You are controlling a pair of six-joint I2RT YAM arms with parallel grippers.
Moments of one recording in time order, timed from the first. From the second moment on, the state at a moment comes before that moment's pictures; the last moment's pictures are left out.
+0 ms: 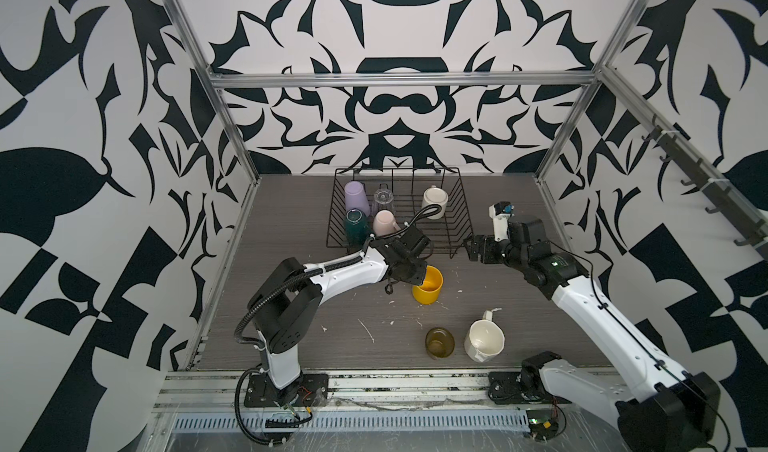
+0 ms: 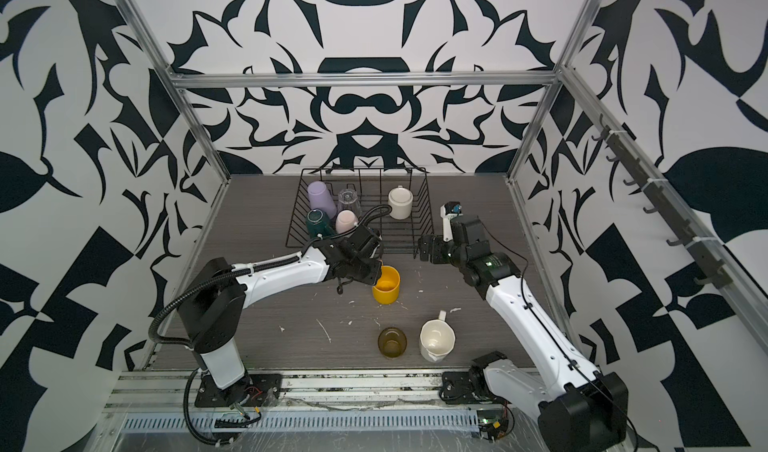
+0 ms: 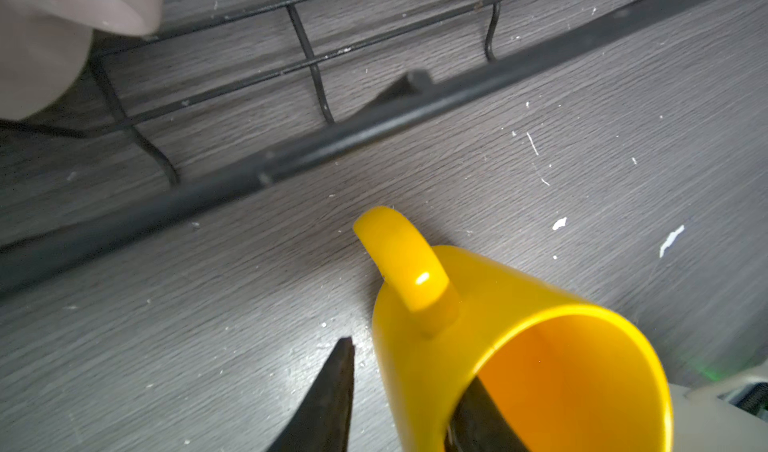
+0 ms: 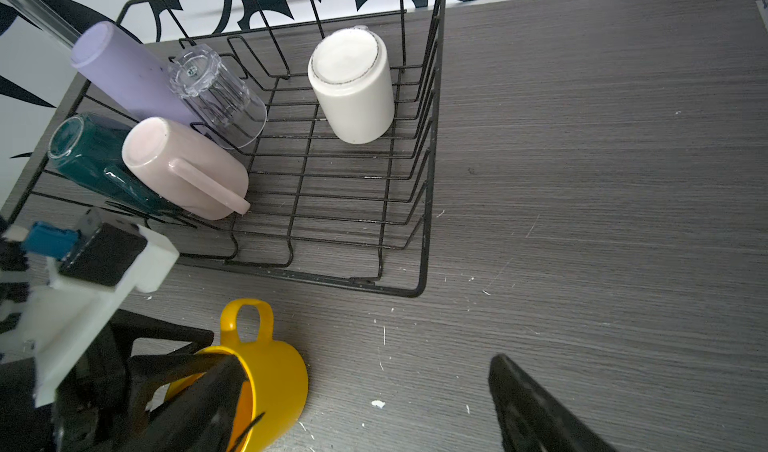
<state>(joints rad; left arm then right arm) -0.91 1.79 1.26 -0.51 0.02 -0.51 0.30 1.05 0.90 -0.54 -0.06 0.29</state>
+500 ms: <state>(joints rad) -0.91 1.80 1.27 -0.54 0.03 -0.50 0.30 1.05 0.90 -0.54 -0.06 0.29</state>
